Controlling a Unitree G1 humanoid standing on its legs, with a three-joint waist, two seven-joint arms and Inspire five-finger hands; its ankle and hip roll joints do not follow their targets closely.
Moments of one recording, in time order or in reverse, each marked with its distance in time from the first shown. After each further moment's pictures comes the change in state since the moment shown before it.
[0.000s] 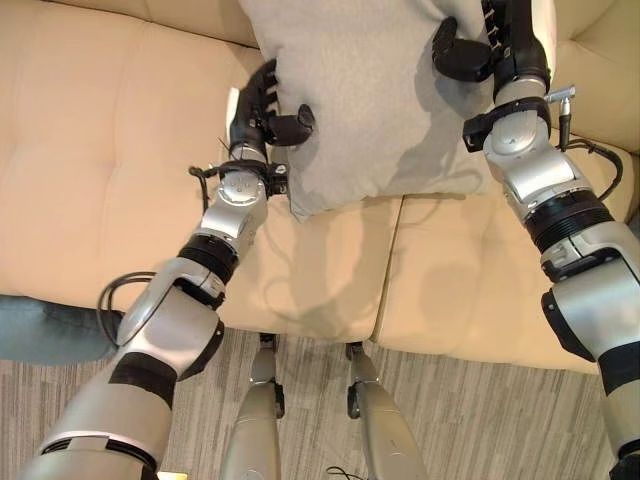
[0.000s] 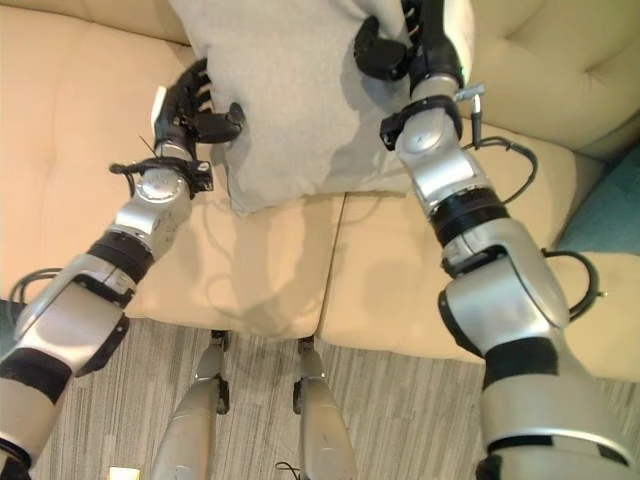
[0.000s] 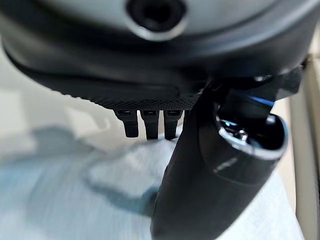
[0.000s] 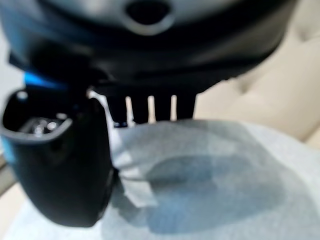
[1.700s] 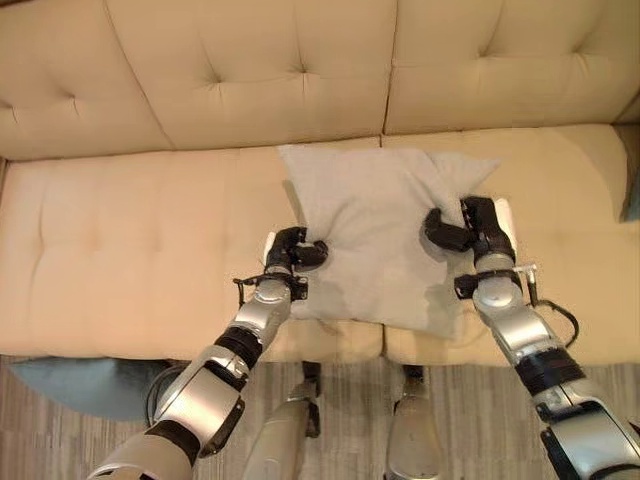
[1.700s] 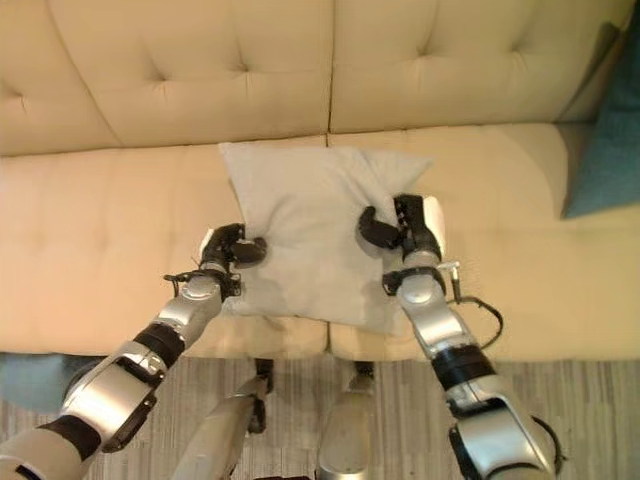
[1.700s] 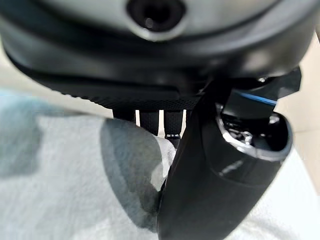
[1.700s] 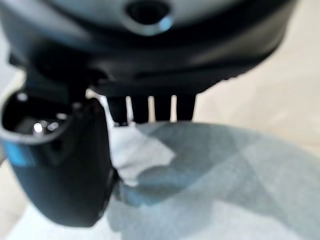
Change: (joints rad) left arm 0.417 -0.151 0.101 -0.165 0.246 0.138 0.139; right arm 0.761 0.042 -0.341 -0.511 -0.204 0.107 0.040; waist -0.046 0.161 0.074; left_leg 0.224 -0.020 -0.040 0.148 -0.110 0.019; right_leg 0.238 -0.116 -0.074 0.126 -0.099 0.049
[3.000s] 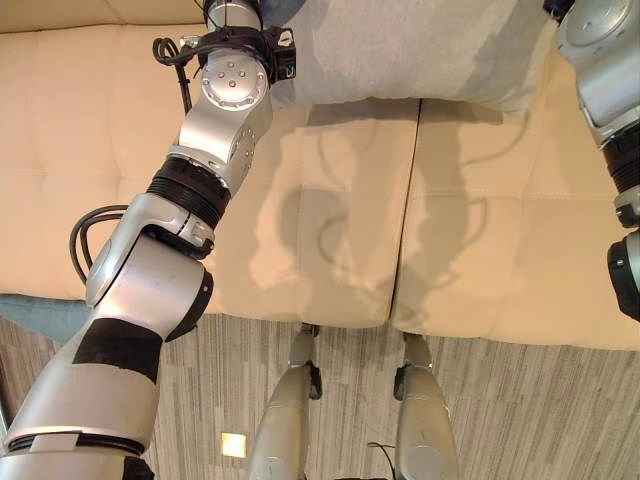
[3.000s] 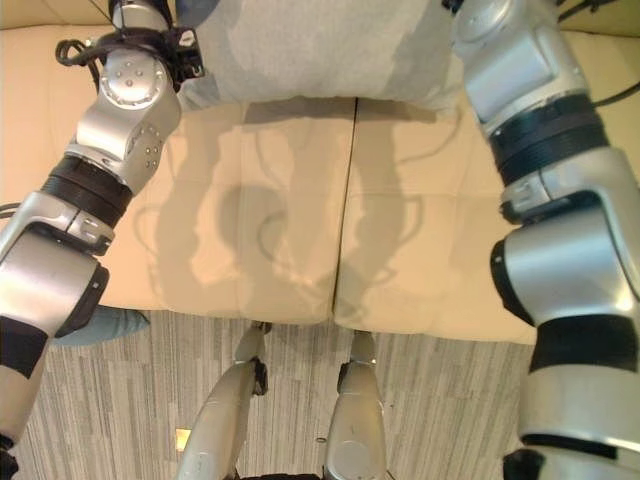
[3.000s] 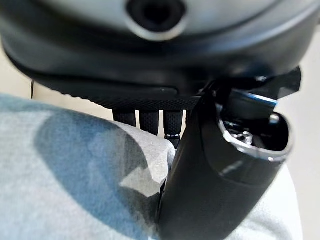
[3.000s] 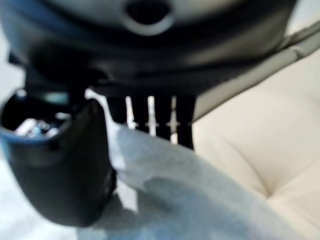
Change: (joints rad) left arm -0.720 0.244 -0.123 -0.039 -0.124 -0.192 0.121; right arm -1.100 -0.194 0.385 0.416 -0.137 0.060 -0.222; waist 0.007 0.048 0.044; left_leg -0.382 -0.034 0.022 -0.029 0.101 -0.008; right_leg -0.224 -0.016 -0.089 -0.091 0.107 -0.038
